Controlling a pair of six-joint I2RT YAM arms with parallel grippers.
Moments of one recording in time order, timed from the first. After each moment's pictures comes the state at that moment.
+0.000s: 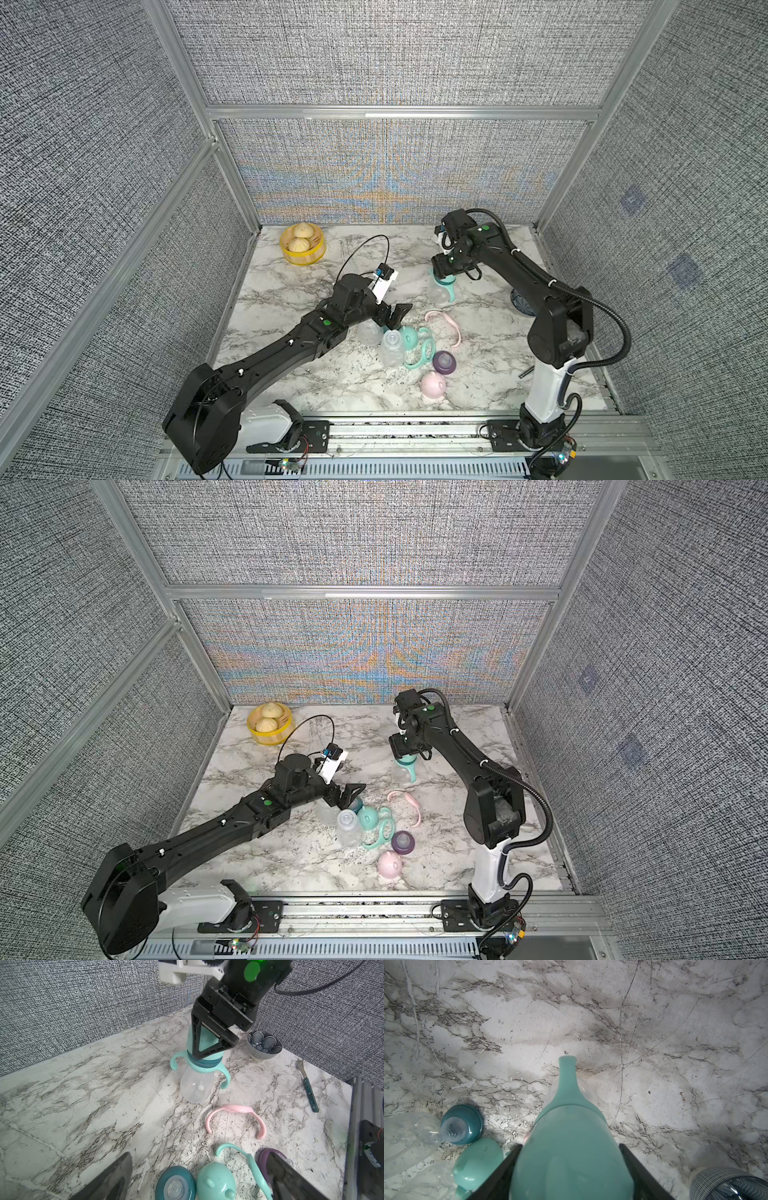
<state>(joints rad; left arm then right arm) -0.71 1.27 0.78 0.06 0.24 -0.04 0.42 1.90 1.78 -1.05 0.03 0.05</state>
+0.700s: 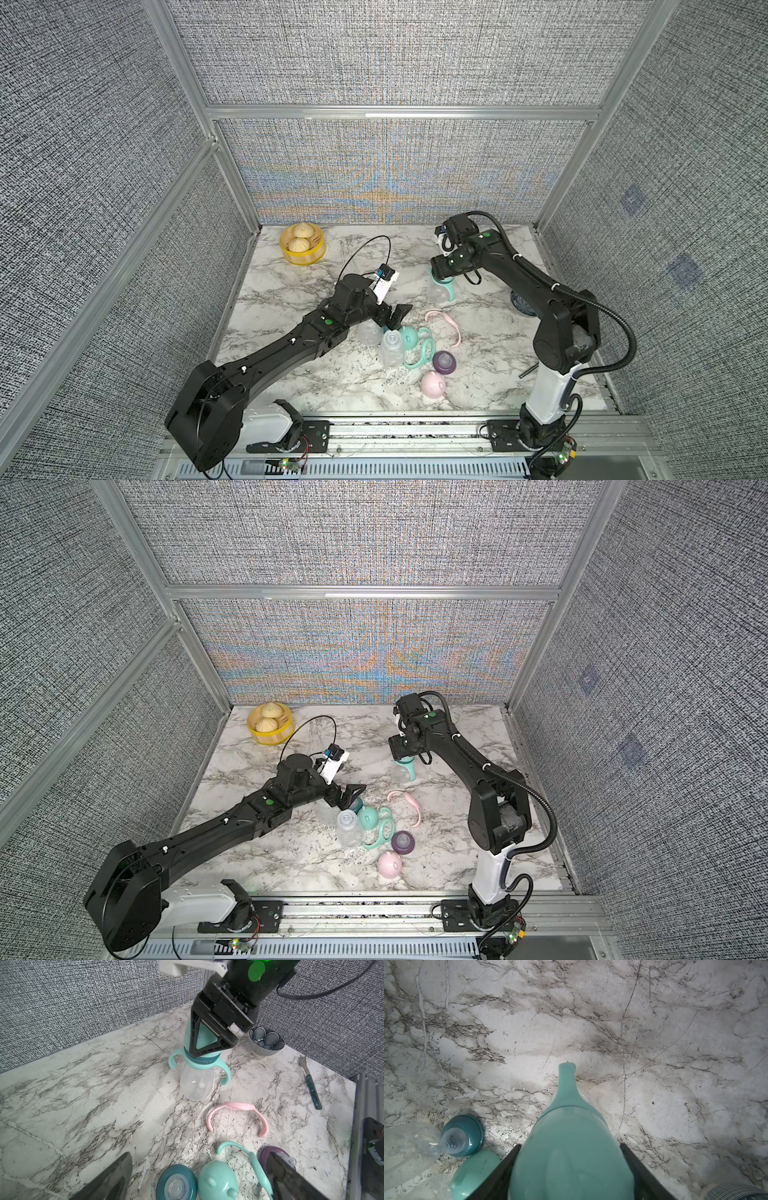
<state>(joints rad) -0.71 1.29 0.78 0.06 0.24 -0.03 0.43 1.86 1.66 -0.91 0.02 0.06</state>
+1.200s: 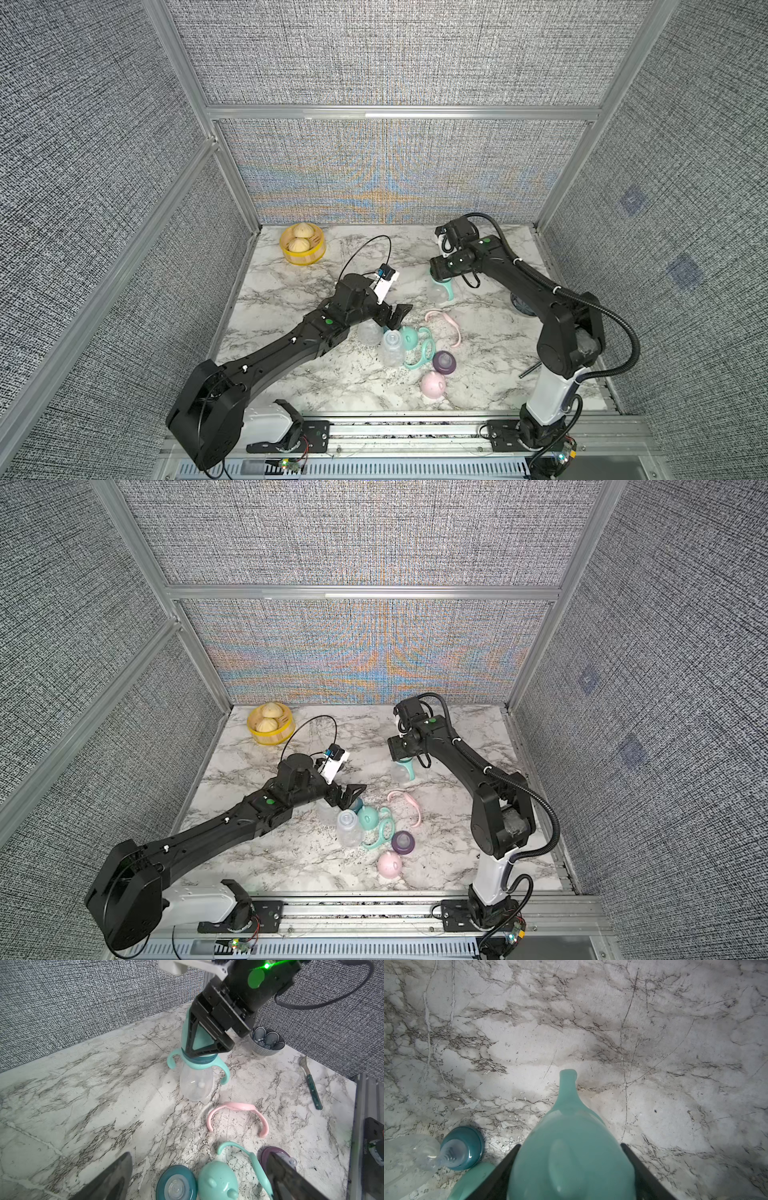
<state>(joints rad) -0.71 1.29 0.78 0.06 0.24 -0.03 0.43 1.83 1.58 -0.81 0.04 0.08</state>
